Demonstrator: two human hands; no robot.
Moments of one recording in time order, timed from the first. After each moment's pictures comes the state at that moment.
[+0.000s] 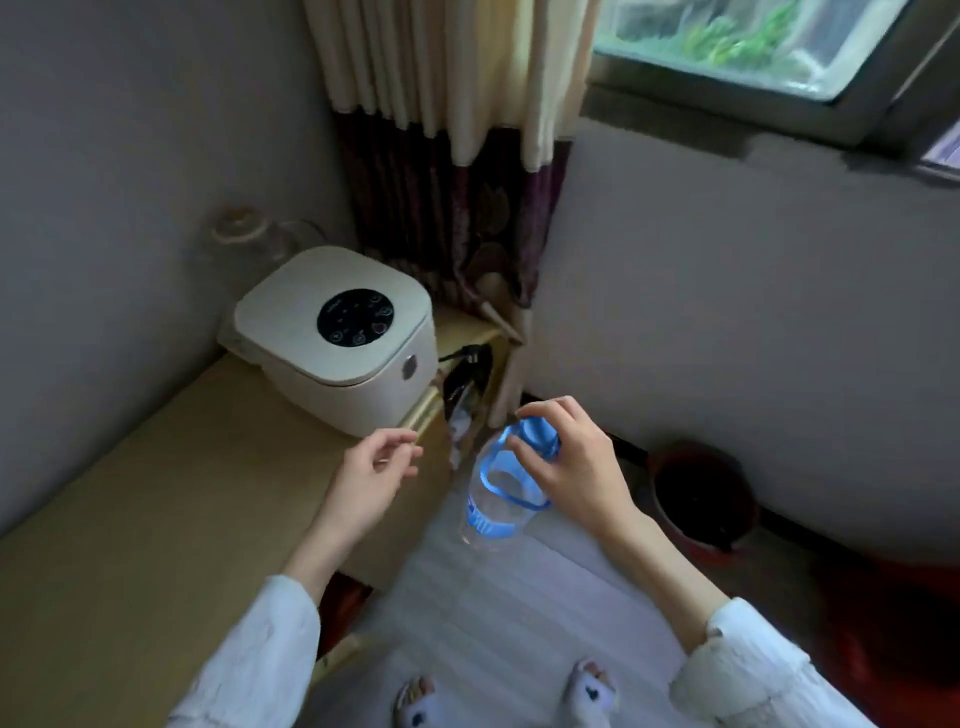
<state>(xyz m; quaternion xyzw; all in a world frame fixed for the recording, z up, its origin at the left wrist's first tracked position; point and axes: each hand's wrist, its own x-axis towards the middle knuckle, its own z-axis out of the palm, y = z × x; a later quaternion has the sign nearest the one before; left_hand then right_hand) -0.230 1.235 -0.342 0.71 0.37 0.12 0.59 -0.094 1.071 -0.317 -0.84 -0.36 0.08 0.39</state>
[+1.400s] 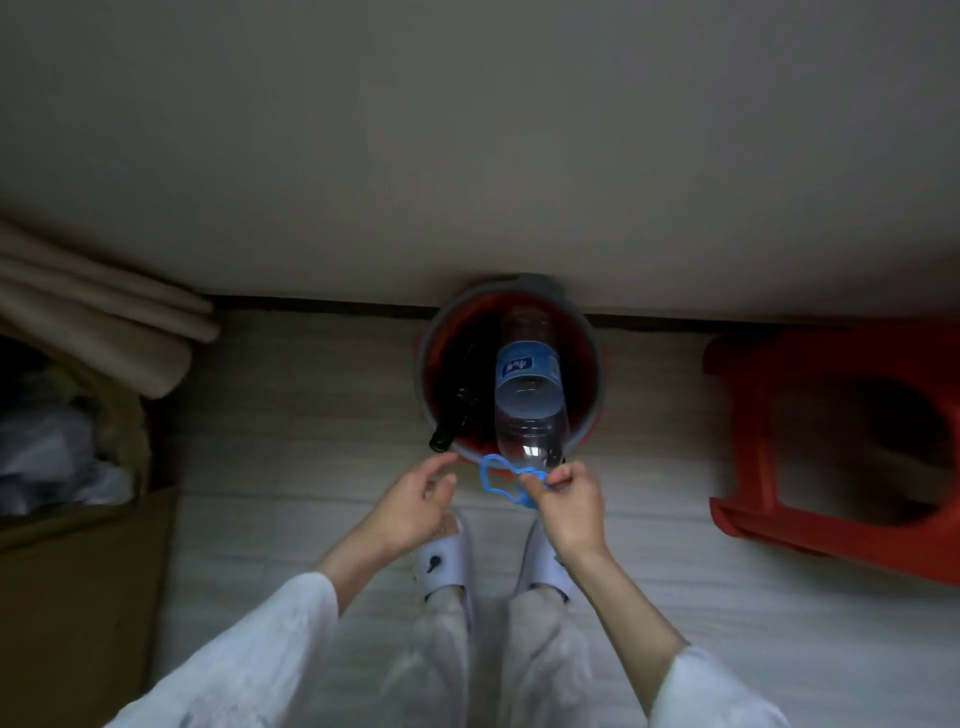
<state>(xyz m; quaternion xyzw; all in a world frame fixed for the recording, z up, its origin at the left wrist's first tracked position) 0.195 0.886 -0.796 0.77 0.23 -0.36 0.47 0.209 0.718 -0.815 -0.78 0.34 0.28 0.45</state>
